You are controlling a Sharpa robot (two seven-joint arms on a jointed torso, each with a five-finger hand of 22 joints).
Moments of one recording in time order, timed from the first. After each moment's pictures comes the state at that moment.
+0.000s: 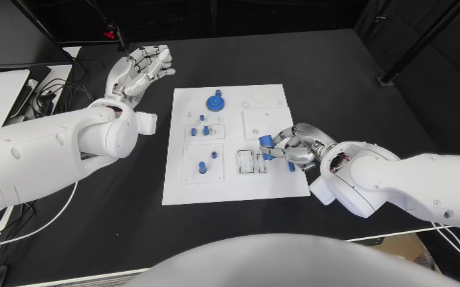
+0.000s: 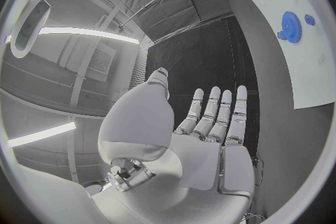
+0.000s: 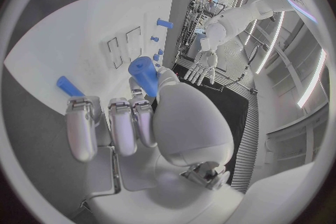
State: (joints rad) left arm 1.29 -0.77 -0.24 1.40 0.02 -0.41 0.68; left_hand 1.24 -0.01 -0.06 0.30 0.35 0.29 0.14 0.70 0.11 0.38 0.26 0.64 0.11 0.17 0.26 0.83 0.17 0.10 0.46 0.29 0.07 0.73; right arm 1.03 -1.12 -0.11 2.04 -0.85 -0.65 -0.35; right_hand 1.39 0.08 -0.03 0.29 0.37 0.75 0.22 0.55 0.10 1.47 0.09 1.57 1.31 1.47 0.02 1.57 1.31 0.01 1.46 0.13 1.56 1.31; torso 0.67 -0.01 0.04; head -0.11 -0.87
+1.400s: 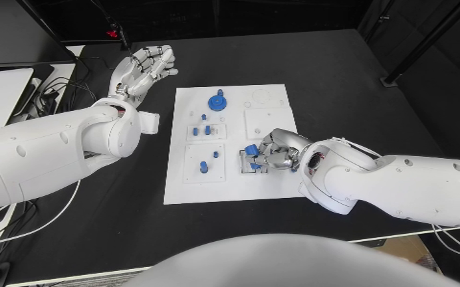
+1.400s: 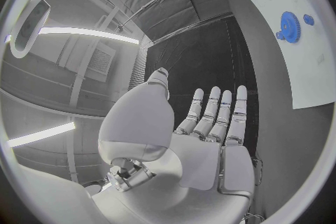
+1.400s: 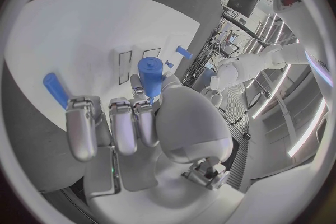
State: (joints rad) left arm 1.28 -0.77 -0.24 1.40 0.02 -0.41 0.68; left_hand 1.24 -0.01 -0.06 0.30 0.35 0.29 0.14 0.70 0.11 0.38 0.26 0.64 0.10 0.17 0.26 0.83 0.17 0.10 0.46 0.29 0.07 0.73; right arm 1.03 -0.97 -0.11 1.95 -1.26 -0.47 -0.58; right_hand 1.30 0.14 -0.09 0.29 0.30 0.81 0.18 0.50 0.09 1.46 0.09 1.57 1.31 1.46 0.02 1.57 1.31 0.01 1.46 0.13 1.54 1.31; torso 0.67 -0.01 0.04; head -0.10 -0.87
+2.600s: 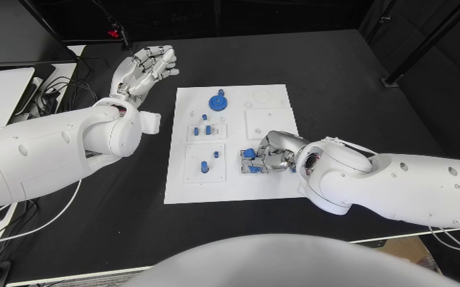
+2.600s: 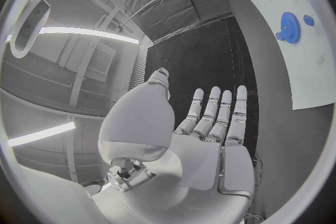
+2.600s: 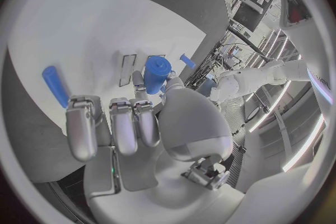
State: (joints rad) left arm 1.28 -0.77 -0.24 1.40 0.02 -0.41 0.68; left_hand 1.24 -0.01 -0.06 0.30 0.35 0.29 0.14 0.70 0.11 0.38 0.26 0.64 0.10 0.17 0.26 0.83 0.17 0.10 0.46 0.29 0.07 0.73; right arm 1.03 -0.95 -0.11 1.94 -1.36 -0.40 -0.64; right_hand 1.21 0.14 -0.18 0.29 0.28 0.88 0.14 0.45 0.08 1.46 0.09 1.57 1.31 1.47 0.02 1.57 1.31 0.01 1.47 0.13 1.54 1.31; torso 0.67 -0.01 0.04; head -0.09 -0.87
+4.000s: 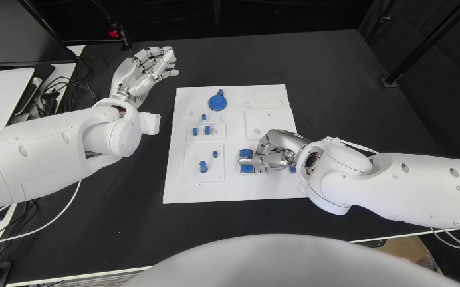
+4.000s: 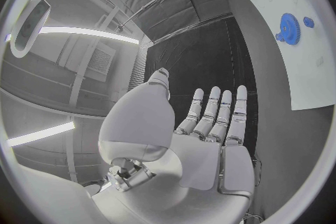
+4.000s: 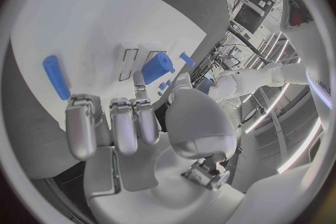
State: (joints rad) left arm 1.28 -0.77 -0.24 1.40 0.02 -0.41 0.68; left_hand 1.24 -0.01 -0.06 0.30 0.35 0.29 0.14 0.70 0.10 0.38 0.26 0.65 0.10 0.17 0.26 0.83 0.16 0.10 0.46 0.29 0.08 0.73; right arm 1.03 -0.95 -0.11 1.94 -1.40 -0.42 -0.62; right_hand 1.04 0.06 -0.29 0.29 0.05 0.84 0.15 0.48 0.11 1.46 0.09 1.57 1.31 1.47 0.02 1.57 1.31 0.01 1.47 0.13 1.51 1.31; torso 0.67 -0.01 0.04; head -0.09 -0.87
